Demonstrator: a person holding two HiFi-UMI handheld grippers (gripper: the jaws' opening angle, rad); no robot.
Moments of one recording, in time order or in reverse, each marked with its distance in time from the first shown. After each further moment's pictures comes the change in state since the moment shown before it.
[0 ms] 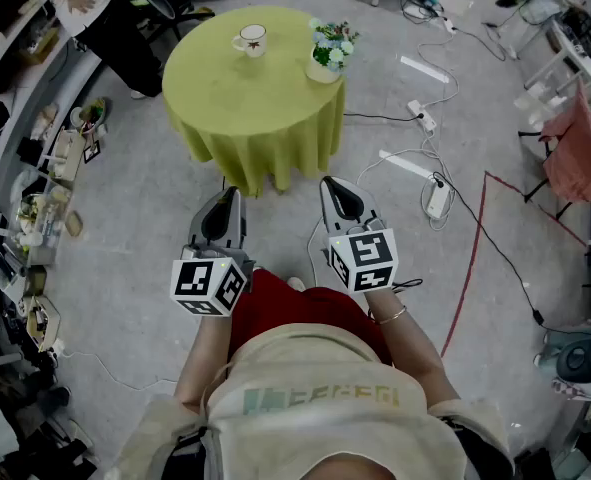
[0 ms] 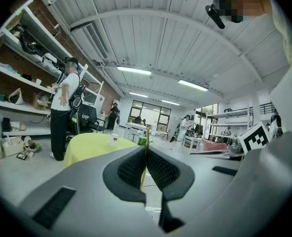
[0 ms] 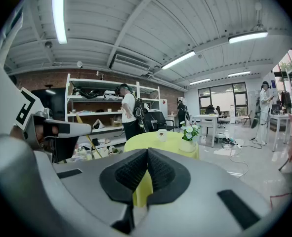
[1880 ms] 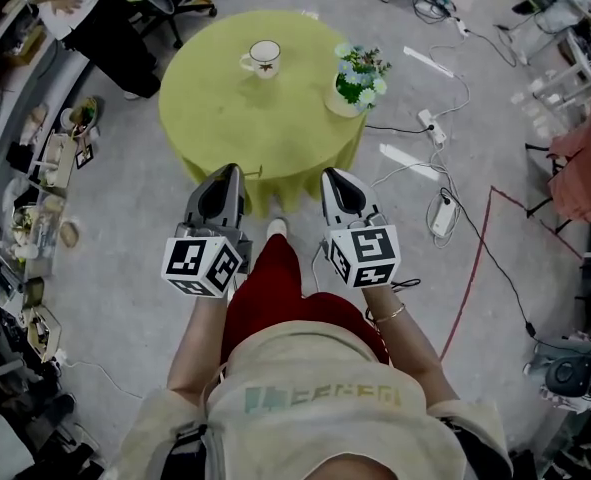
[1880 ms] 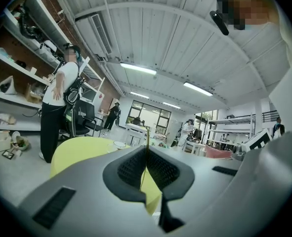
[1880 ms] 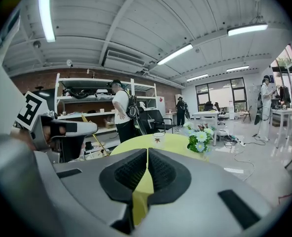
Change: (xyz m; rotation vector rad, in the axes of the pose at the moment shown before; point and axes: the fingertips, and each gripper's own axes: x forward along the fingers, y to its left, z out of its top) left arm 0.171 0.120 0.044 -0.060 -0.014 -0.037; right arm 0.183 -0.047 0.041 0.047 0.018 -0.018
